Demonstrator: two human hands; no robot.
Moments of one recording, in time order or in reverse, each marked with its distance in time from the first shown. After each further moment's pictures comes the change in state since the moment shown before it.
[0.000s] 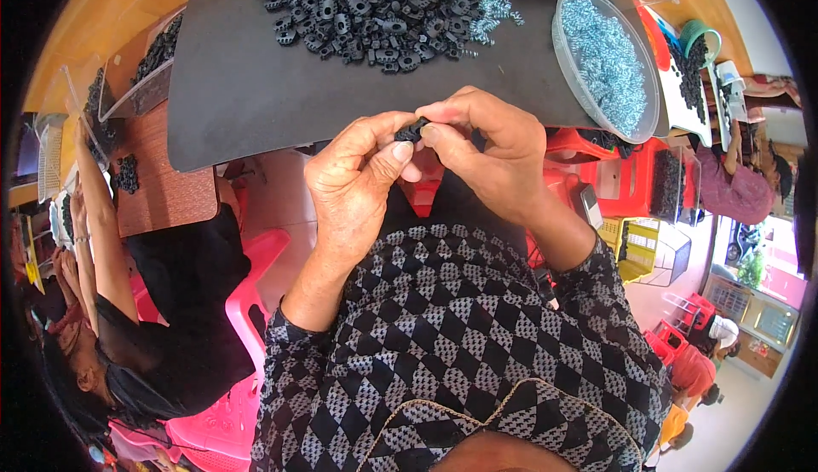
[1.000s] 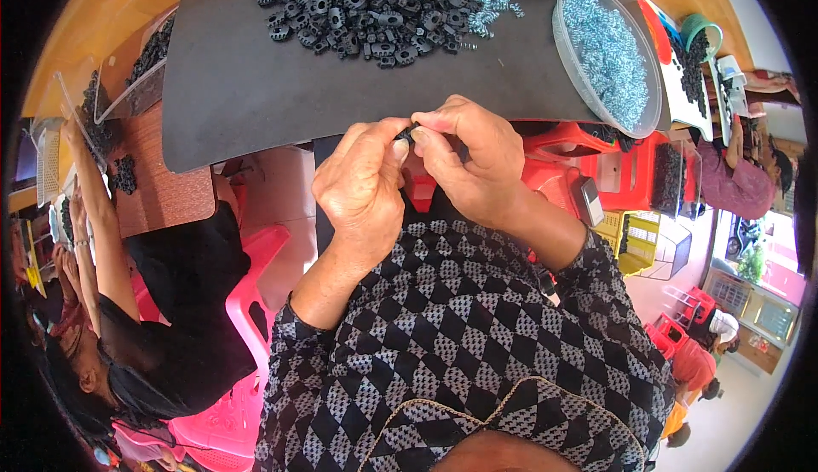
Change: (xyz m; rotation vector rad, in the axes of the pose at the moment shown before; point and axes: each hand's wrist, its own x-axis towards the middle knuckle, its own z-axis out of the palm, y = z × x) left_hand -0.003 -0.007 0.008 0.505 0.122 0.362; right_hand -0.010 0.015 0.018 -0.111 0.099 -0.225
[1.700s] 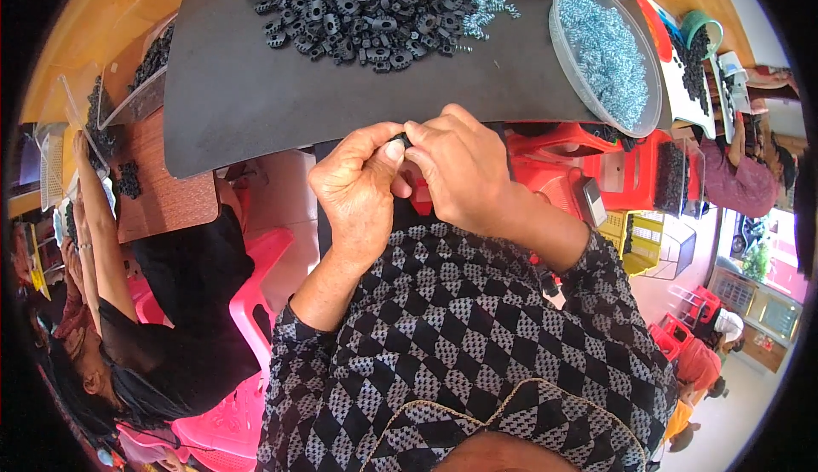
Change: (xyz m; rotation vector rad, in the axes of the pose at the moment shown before) left_hand -0.003 0.002 0.002 -0.394 0.010 -0.452; right_hand -0.005 0.003 -0.007 -0.186 -0.173 -0.176
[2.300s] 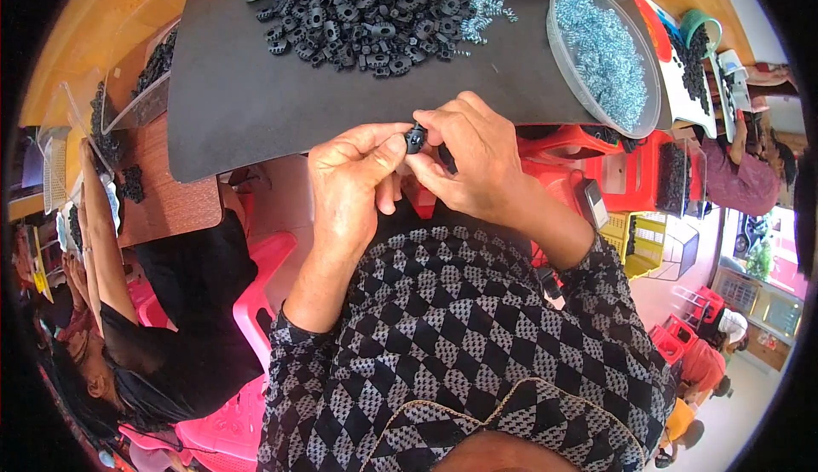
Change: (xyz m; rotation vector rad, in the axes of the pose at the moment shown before) left_hand 0.016 0.009 -0.009 -0.174 -0.158 -0.326; right_hand 0.005 0.007 -0.009 -0.102 -0.026 0.056
